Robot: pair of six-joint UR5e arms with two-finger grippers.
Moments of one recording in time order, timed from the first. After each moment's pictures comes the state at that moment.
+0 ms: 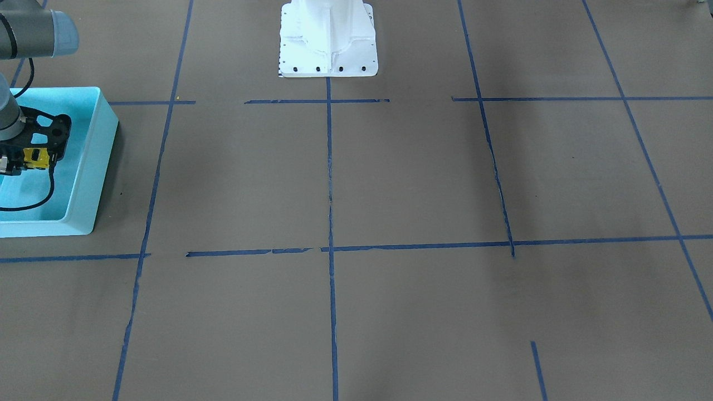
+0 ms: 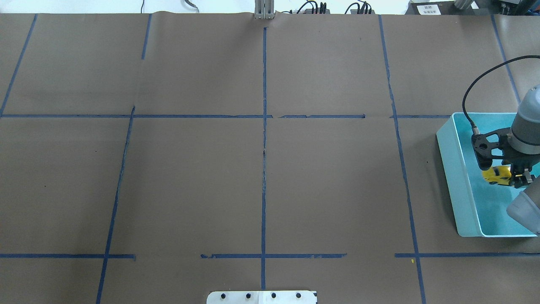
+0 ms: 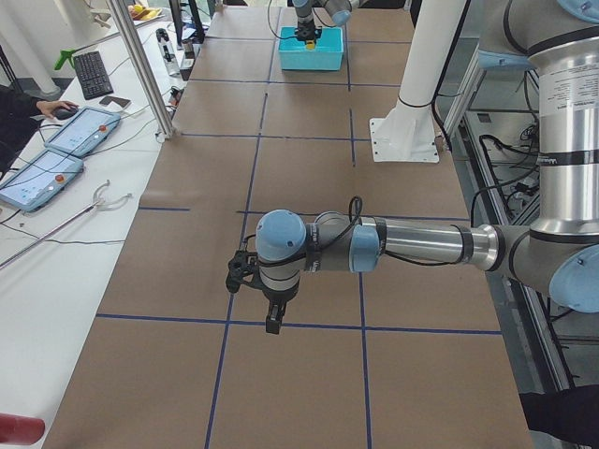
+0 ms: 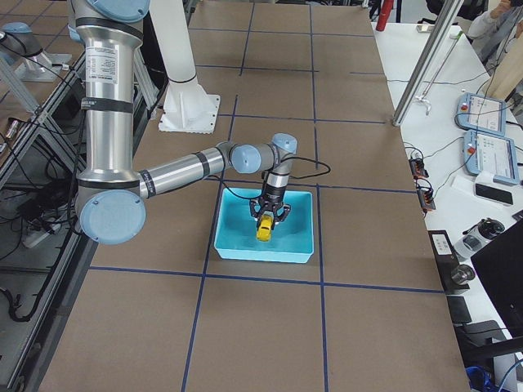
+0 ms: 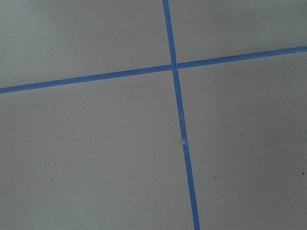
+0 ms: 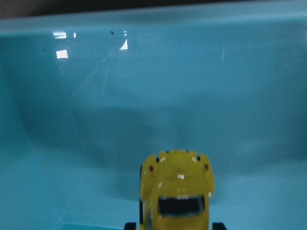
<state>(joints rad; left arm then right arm) -1.65 -1.43 -1.79 -1.51 -2.36 0.18 0.89 -1.62 1.89 -1.76 1.93 -0.91</state>
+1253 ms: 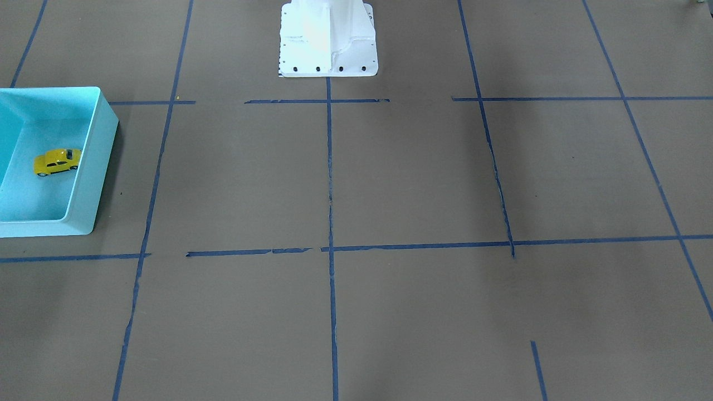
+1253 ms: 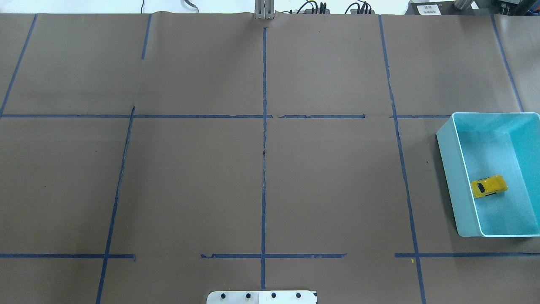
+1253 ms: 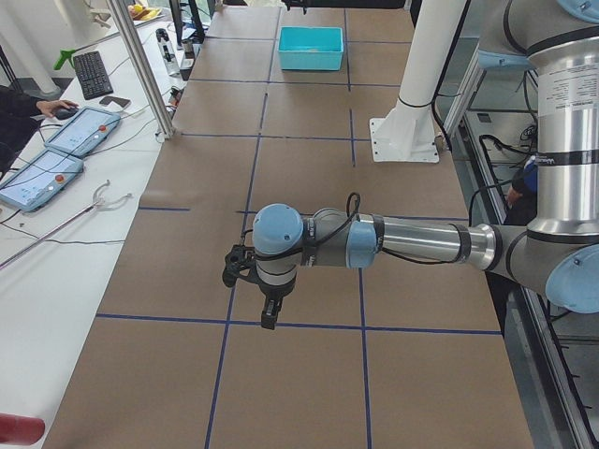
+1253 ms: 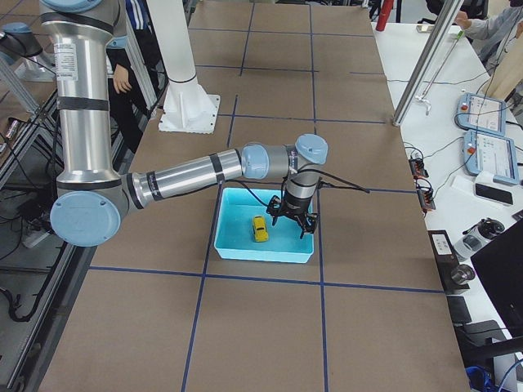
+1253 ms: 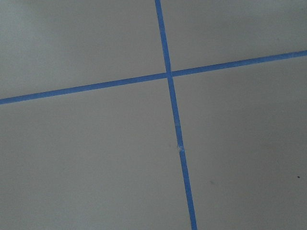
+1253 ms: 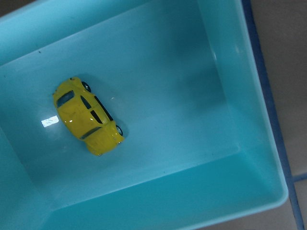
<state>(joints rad) -1.65 -1.44 -1.80 -1.51 -2.36 0.19 1.39 -1.57 1.85 -1.82 2.16 -0.91</state>
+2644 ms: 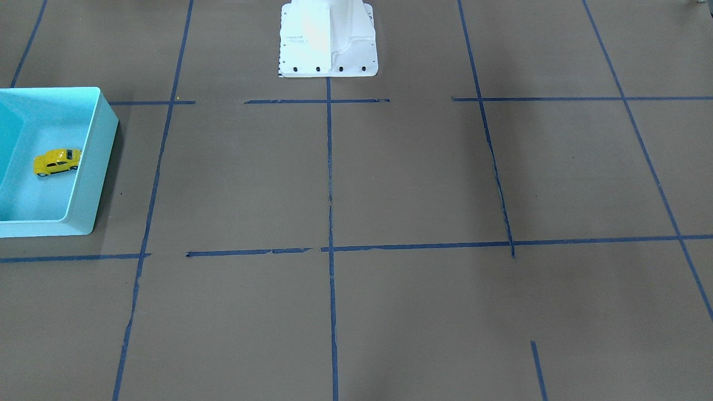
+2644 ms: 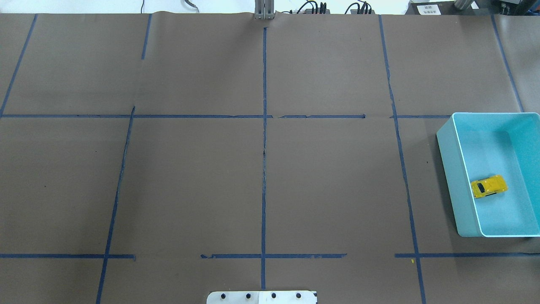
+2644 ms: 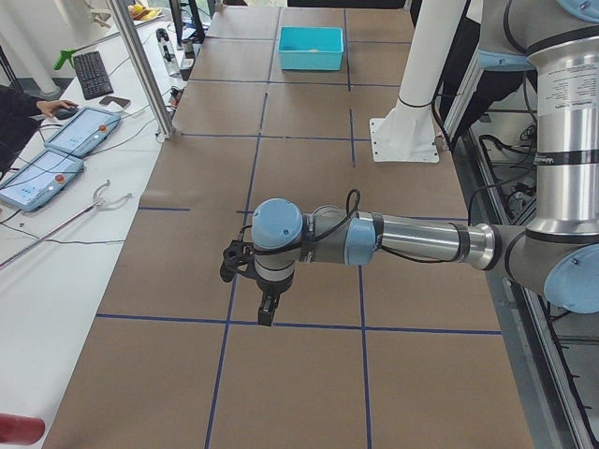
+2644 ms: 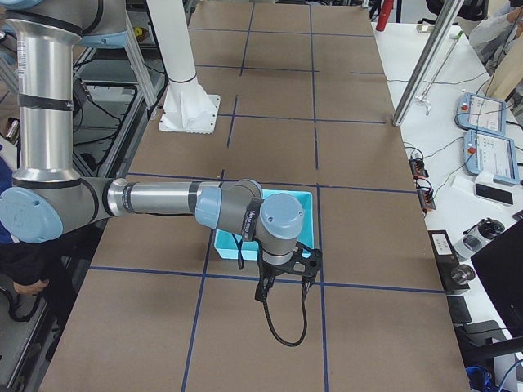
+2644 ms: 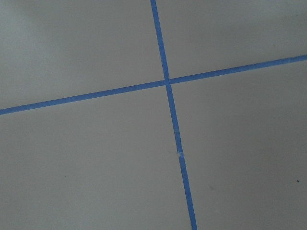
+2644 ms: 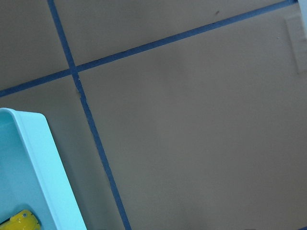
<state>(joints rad) -1.65 -1.45 -1.80 -1.52 -2.35 0.18 1.71 -1.66 1.72 -1.81 2.27 0.11</state>
